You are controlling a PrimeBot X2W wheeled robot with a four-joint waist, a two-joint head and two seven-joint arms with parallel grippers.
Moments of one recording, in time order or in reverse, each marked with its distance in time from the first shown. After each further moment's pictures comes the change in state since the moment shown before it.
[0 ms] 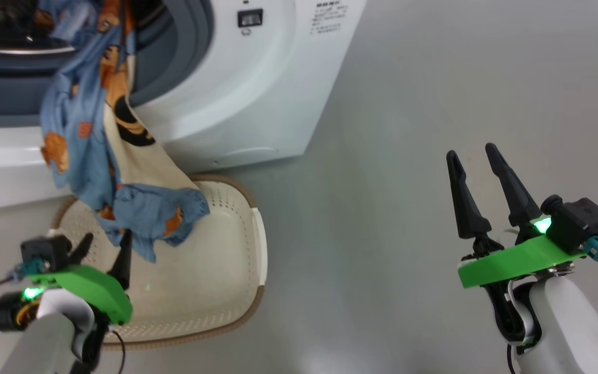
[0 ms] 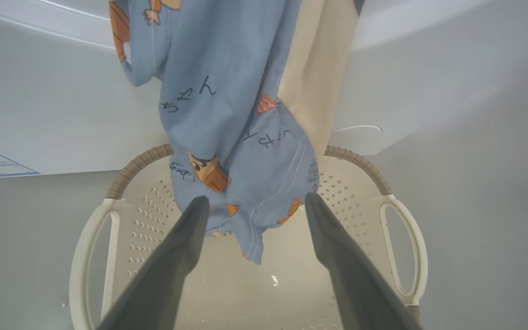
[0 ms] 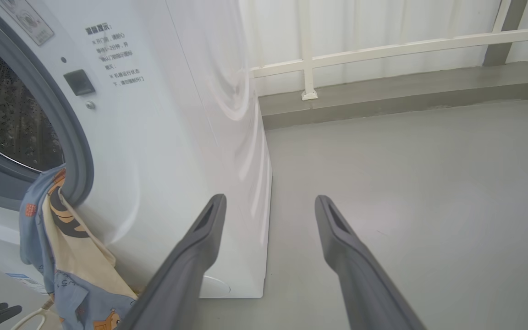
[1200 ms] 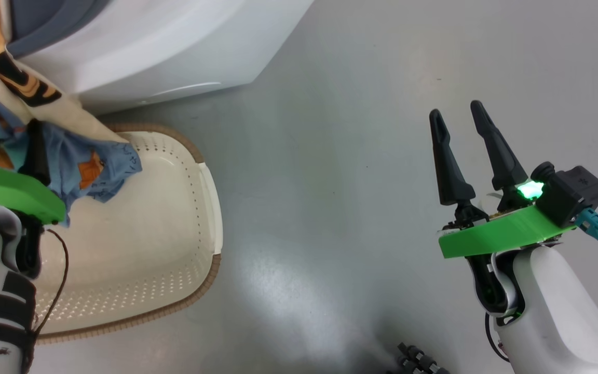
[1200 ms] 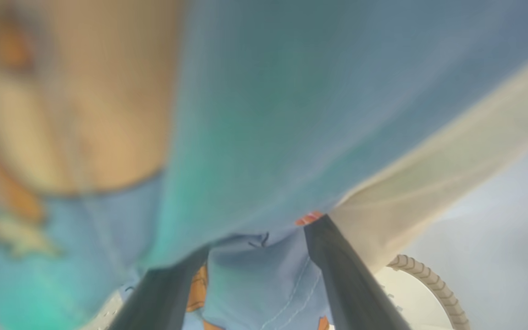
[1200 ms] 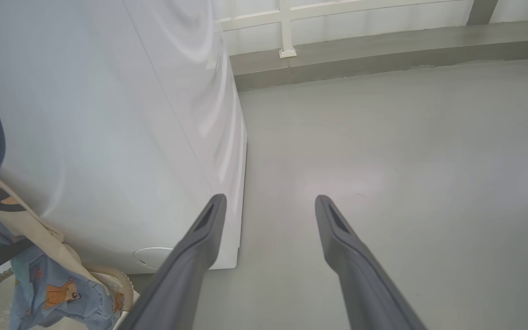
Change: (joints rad) left arm -0.316 0.076 0.090 0.091 -0.021 0.076 -0.084; right arm -0.094 0.065 0.007 -0.036 -0.027 0.000 0.000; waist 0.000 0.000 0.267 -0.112
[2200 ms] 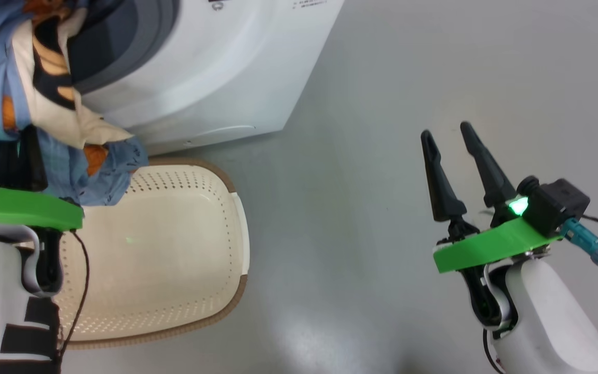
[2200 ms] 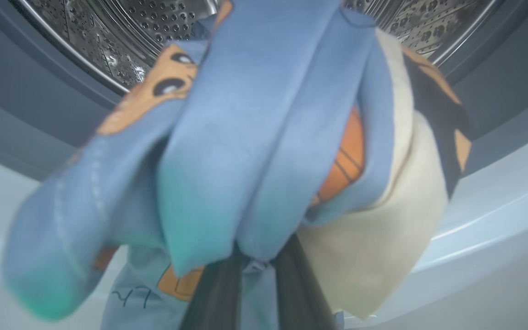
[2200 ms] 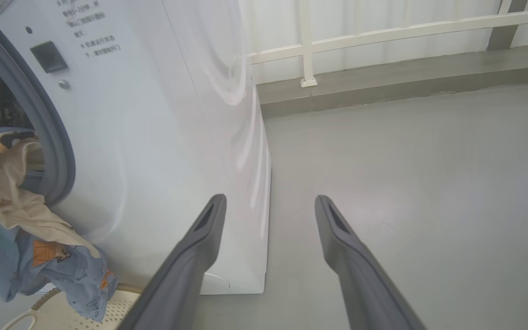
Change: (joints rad) left arm 0.215 -0.082 0.169 -0.410 0.098 -0.075 -0.018; right arm 0.010 -0.002 0.020 0.055 0.003 0.000 0.000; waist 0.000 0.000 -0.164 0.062
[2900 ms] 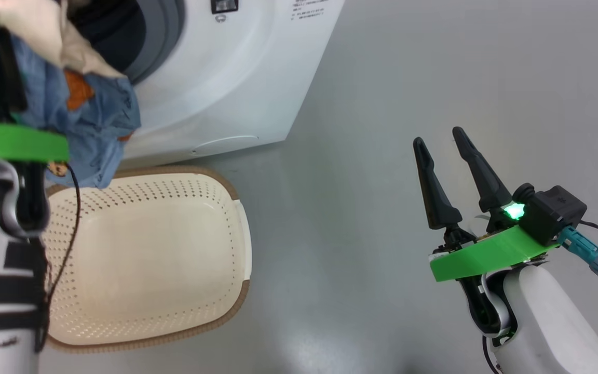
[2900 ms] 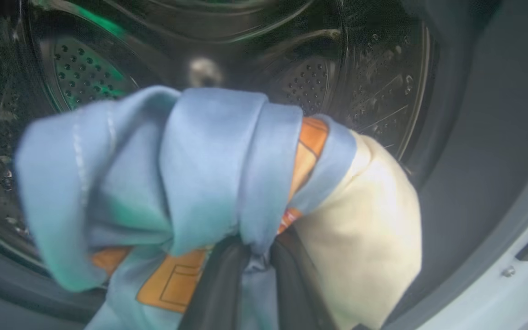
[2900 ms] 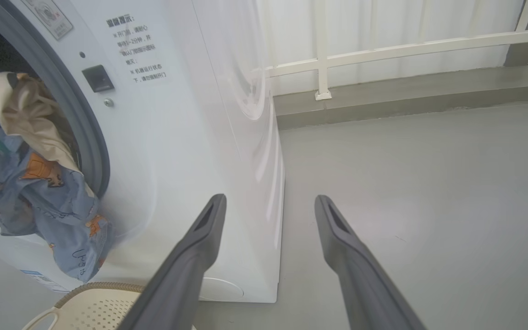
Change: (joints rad) left arm -0.133 0.013 -0.052 -0.132 -0.076 -0.001 0.000; right arm 0.029 -0.020 0.039 -0.045 0.005 0.000 0.000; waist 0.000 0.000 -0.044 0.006
